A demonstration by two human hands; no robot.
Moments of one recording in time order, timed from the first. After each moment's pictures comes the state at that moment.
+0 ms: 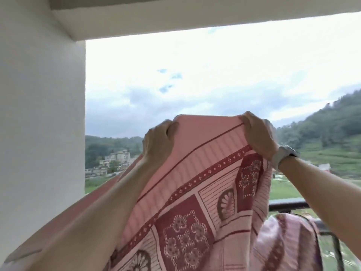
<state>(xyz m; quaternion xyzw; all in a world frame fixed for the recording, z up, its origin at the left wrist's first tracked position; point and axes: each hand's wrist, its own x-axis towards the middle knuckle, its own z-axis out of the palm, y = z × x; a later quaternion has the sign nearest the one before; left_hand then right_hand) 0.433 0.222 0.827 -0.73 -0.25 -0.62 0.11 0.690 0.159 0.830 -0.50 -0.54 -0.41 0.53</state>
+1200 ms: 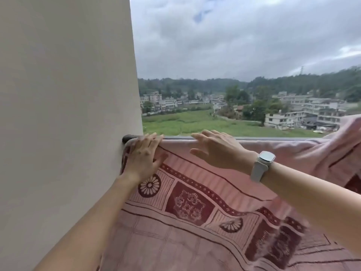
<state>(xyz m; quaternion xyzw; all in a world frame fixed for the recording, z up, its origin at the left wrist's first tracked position) 0.170 0.263 0.602 -0.81 -0.44 -0.35 0.17 0.396 0.188 0.650 -0.52 -0.79 -0.25 0.19</state>
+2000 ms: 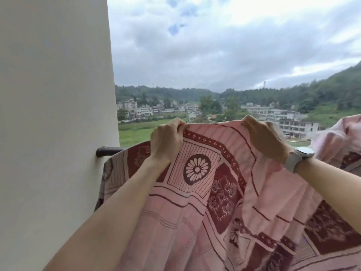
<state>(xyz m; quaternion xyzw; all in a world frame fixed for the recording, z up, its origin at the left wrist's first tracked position) 0.270 0.253 0.683 -0.77 -0.29 -0.57 0.07 0.516 0.176 0.689 -0.57 -0.65 -0.34 0.37</state>
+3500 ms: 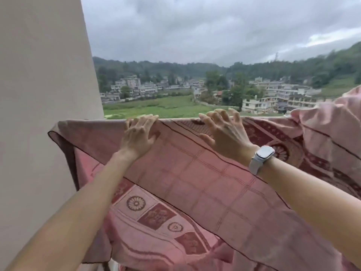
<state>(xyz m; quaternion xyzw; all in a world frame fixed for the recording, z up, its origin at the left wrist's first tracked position) 0.345 0.202 0.602 -0.82 -0.40 -0.38 0.18 0.585 0.087 0.618 -0.57 -0.70 -0.37 0.21</state>
